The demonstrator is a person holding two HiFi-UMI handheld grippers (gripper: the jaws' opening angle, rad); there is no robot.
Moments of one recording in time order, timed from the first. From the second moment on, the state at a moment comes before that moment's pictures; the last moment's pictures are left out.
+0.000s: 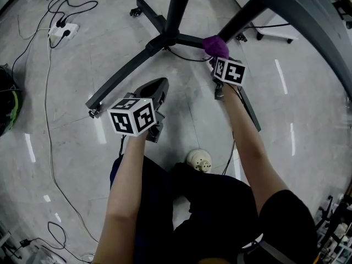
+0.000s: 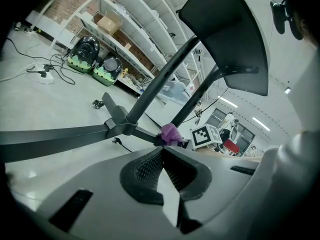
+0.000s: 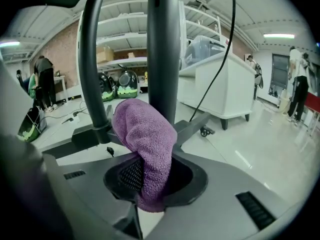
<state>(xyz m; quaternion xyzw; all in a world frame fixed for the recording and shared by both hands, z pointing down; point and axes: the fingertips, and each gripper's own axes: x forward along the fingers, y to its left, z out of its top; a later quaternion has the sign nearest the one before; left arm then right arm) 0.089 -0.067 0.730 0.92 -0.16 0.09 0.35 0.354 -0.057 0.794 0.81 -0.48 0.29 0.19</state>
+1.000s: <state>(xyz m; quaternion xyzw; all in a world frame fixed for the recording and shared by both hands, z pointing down) 0.138 -0.031 0.723 0.92 -0.12 0.08 0.36 0.405 -0.026 0.506 0.87 -0.49 0.00 0.03</state>
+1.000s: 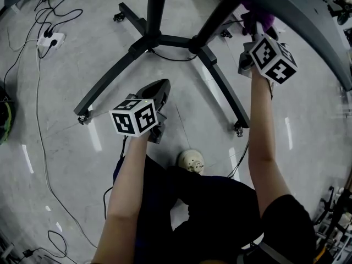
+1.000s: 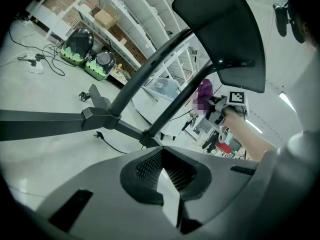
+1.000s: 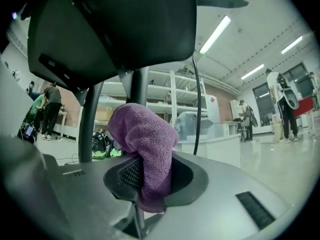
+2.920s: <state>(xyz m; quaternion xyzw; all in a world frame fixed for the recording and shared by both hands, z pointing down) 0.106 -0.058 0.733 0.91 -0.15 0.08 0.38 0.419 -0.069 0.710 0.85 -0.46 0.25 0.01</state>
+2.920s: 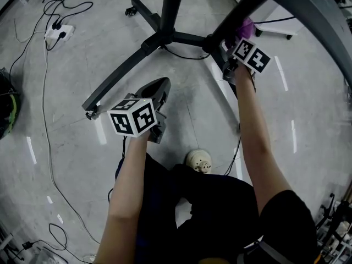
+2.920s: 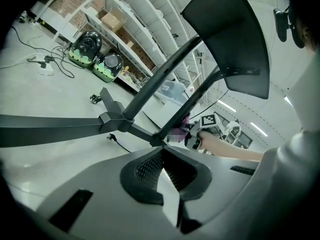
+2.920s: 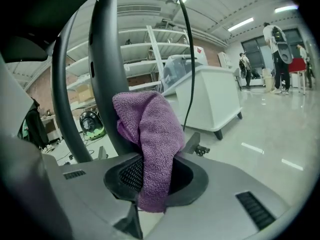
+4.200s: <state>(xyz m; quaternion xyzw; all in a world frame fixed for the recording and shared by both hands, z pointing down) 0.054 -0.084 0.713 0.91 -0.22 0.06 0.36 0.274 -0.103 0.793 0.75 -0.54 0.36 0.09</state>
